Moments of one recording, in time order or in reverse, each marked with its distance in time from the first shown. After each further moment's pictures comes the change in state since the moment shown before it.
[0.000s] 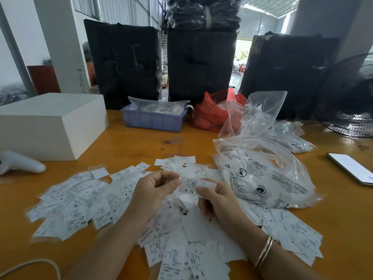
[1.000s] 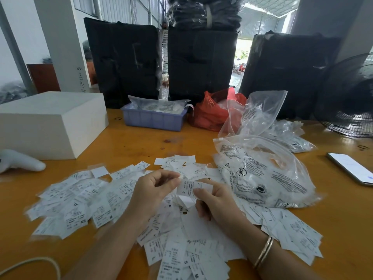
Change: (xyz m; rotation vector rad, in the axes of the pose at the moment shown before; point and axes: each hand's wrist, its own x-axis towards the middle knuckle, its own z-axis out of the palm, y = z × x) left_hand 0.002 -0.002 -0.002 0.129 0.011 0.053; right_hand 0.001 0.006 0.001 -0.095 -0.026 0.003
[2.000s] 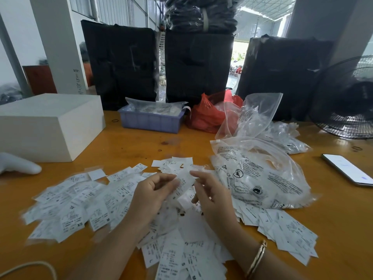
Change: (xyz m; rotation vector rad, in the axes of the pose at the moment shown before) left_hand -0.004 -0.002 0.008 -0.098 0.013 -0.075; right_hand -0.006 -0.009 0.014 -0.369 0.288 -0.277
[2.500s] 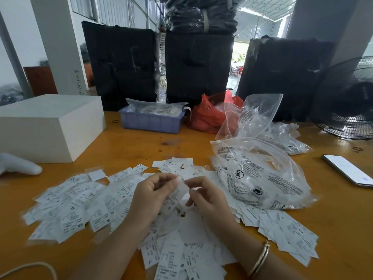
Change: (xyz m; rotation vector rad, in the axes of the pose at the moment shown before) left_hand -0.001 -0.002 0.000 -0.001 0.021 0.019; right_hand 0.002 0.007 0.003 0.144 -0.135 0.115
